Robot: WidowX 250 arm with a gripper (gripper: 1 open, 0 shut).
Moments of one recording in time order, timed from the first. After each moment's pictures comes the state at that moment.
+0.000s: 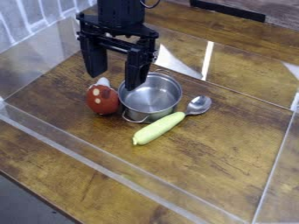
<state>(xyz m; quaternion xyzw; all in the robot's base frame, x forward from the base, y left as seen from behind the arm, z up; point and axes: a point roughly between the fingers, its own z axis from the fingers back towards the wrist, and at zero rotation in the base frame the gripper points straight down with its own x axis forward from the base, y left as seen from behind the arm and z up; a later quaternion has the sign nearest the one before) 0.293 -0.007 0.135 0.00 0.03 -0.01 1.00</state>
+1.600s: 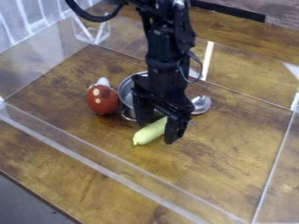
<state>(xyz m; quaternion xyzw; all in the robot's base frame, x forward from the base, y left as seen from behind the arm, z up) 0.327 -0.049 0.039 0.00 0.00 -0.15 0.99</state>
